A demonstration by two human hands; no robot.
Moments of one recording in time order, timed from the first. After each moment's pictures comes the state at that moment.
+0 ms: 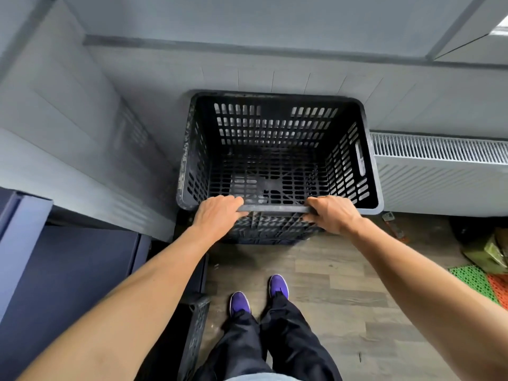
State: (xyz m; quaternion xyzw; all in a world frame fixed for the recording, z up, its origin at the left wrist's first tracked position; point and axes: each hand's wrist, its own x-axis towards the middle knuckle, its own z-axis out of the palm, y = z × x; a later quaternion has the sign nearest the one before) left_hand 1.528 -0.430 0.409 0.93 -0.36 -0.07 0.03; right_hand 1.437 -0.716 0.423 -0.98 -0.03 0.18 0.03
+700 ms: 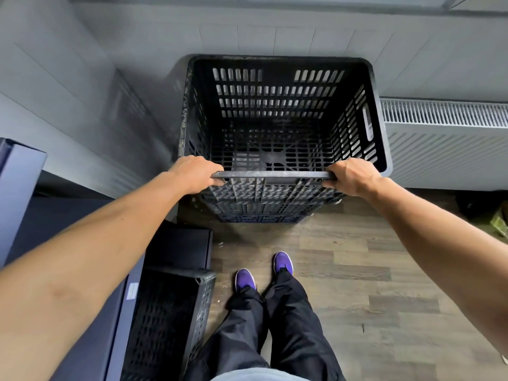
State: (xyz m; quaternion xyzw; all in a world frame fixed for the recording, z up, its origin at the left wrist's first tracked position) left_hand 1.565 -0.383 0.432 0.90 -0.36 -0.24 -0.12; right_hand 1.425 -0.730 0.425 -0.98 0.04 0.20 -0.02
